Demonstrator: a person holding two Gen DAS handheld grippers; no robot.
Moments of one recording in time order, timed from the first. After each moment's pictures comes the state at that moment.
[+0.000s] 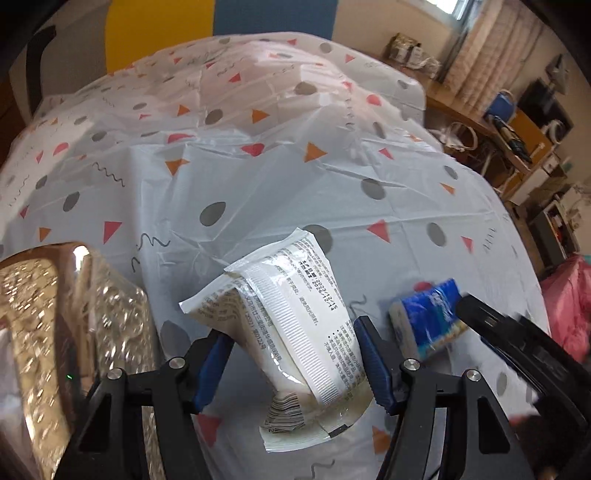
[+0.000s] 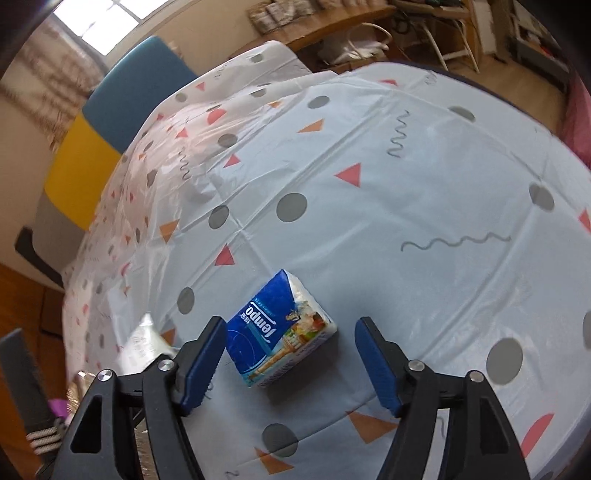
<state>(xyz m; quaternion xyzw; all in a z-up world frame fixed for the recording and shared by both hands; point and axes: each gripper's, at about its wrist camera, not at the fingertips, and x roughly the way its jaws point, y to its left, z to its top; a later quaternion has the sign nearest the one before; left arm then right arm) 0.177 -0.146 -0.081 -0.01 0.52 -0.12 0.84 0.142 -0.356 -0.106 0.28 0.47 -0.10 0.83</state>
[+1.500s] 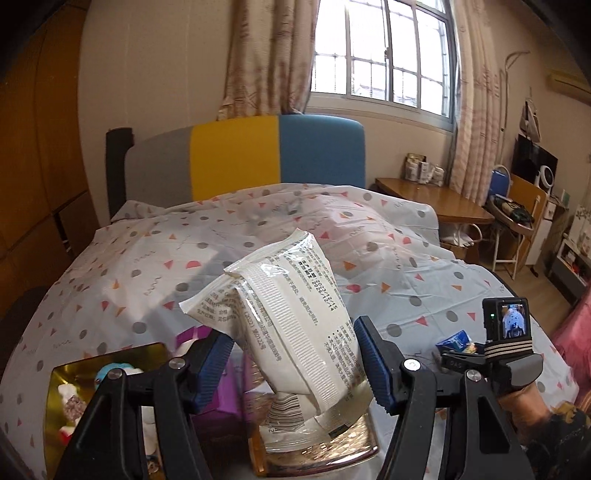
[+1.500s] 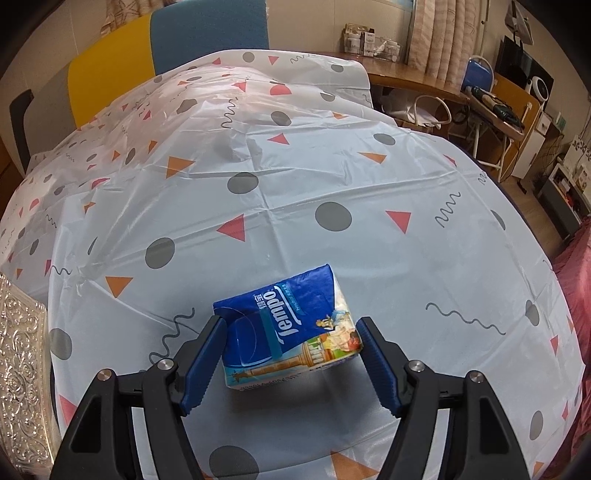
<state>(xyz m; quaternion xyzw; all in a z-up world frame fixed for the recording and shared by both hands) 0.068 0.013 0.061 0.01 0.29 -0.06 0.95 0.167 -0.299 -0.120 0.05 0.48 -0.09 0.87</state>
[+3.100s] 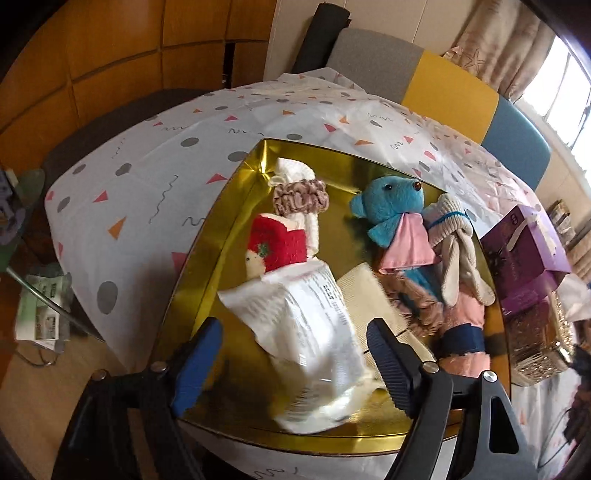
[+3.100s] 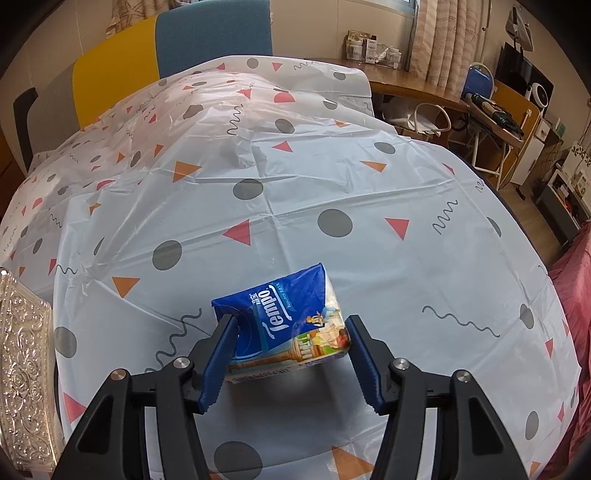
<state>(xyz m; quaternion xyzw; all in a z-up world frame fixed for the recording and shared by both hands) -0.048 0.298 -0.090 -0.18 0.43 0.18 0.87 0.161 -0.298 -0.111 0.05 0.47 -0.09 0.88</state>
